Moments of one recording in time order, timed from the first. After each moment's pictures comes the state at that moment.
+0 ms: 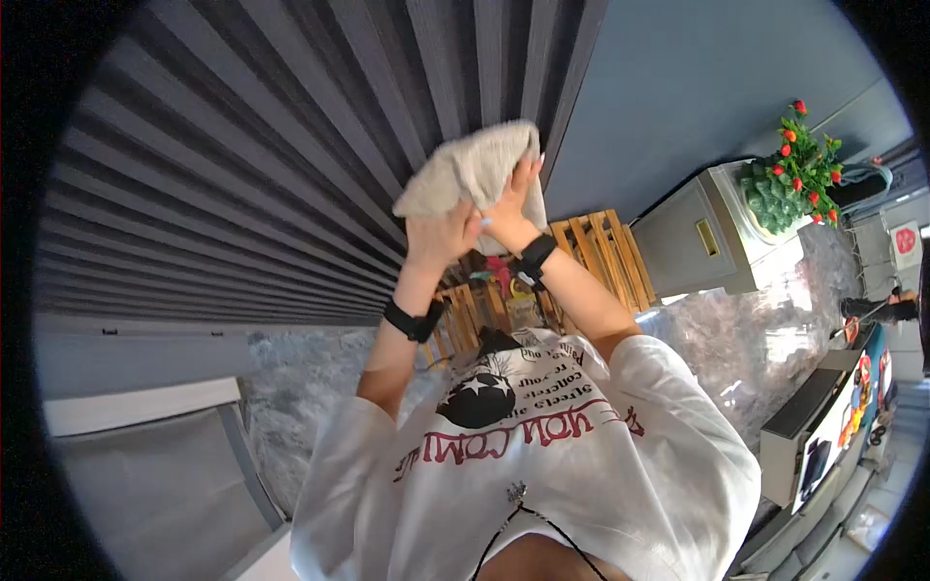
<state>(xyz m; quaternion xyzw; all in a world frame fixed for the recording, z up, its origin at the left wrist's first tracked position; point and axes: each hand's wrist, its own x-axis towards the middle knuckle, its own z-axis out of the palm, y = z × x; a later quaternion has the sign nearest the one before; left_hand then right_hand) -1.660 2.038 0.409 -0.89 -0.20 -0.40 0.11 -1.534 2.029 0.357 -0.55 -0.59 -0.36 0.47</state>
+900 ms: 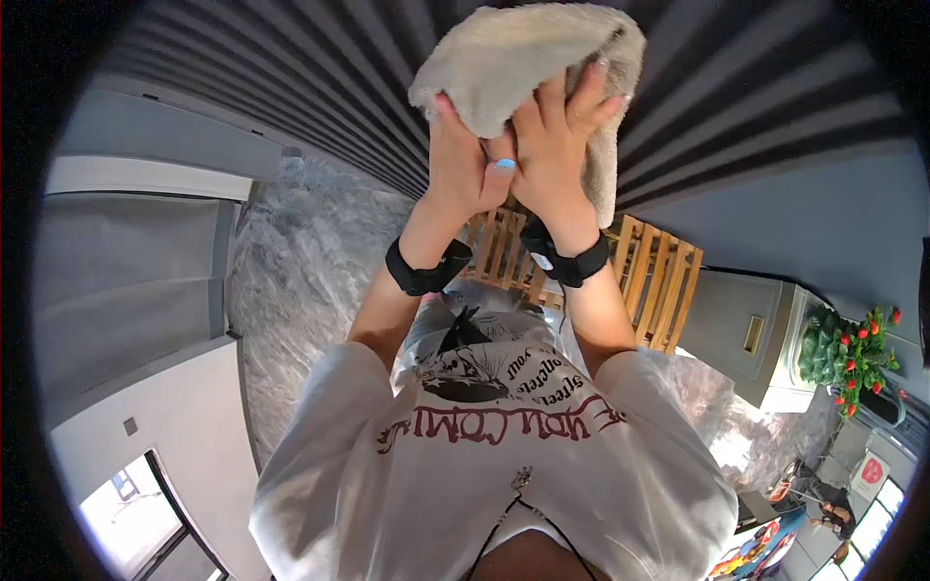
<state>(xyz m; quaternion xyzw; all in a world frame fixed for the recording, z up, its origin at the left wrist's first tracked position) -1.745 2.015 0.446 -0.81 -0.32 -0.49 0.02 -1.633 2.012 0.455 -0.45 -0.74 -0.10 0.50</state>
